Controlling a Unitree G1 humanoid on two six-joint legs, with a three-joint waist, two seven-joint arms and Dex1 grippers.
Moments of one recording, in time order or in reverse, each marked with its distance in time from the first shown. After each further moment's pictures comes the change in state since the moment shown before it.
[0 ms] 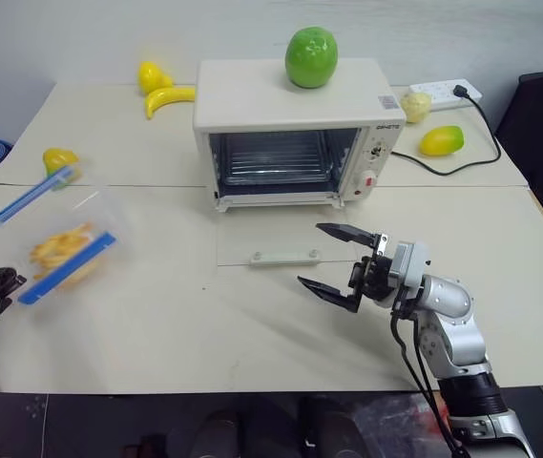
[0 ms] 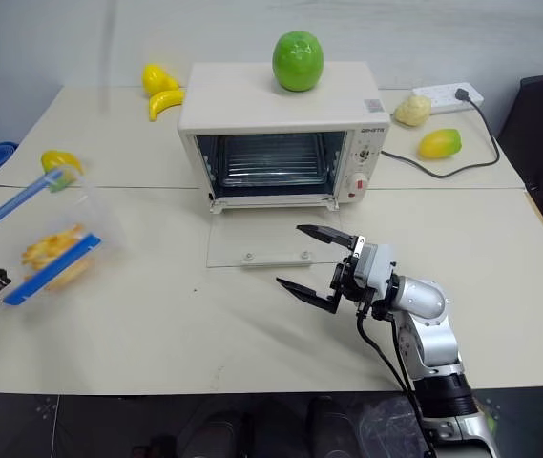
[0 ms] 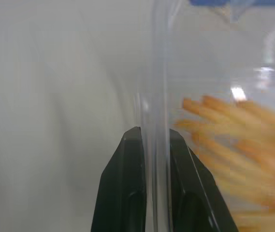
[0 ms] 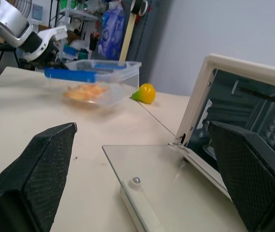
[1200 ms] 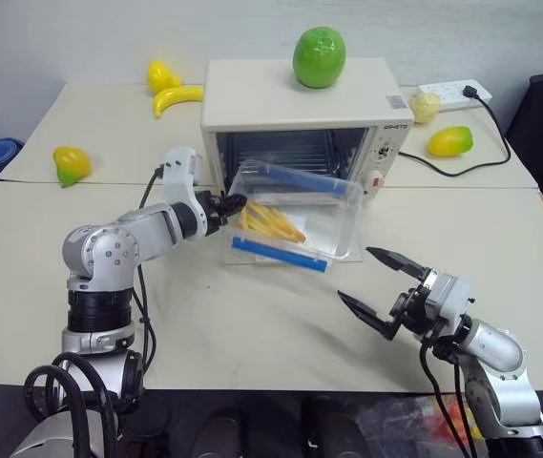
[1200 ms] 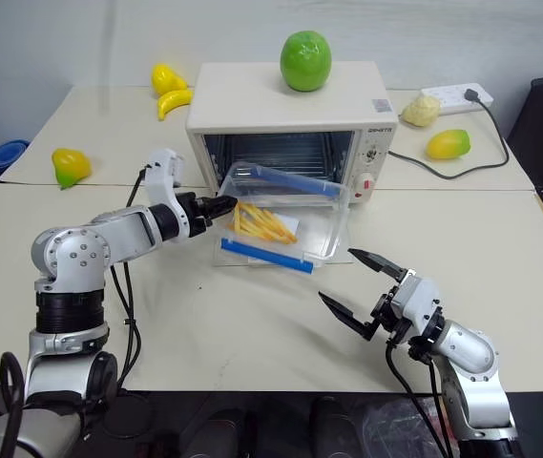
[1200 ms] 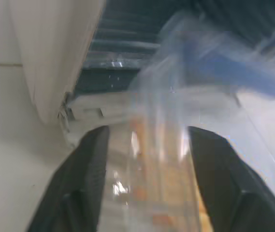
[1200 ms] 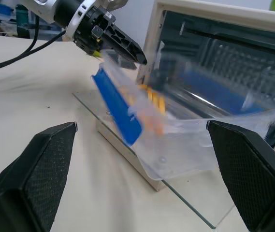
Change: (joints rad) left arm -0.629 -0.408 -0.607 0.013 0.217 0.102 -0.071; right arm 0.330 -0.095 -0.125 -0.199 -0.009 0.033 -0.198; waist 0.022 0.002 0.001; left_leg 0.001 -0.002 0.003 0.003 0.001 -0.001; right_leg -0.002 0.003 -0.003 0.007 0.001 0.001
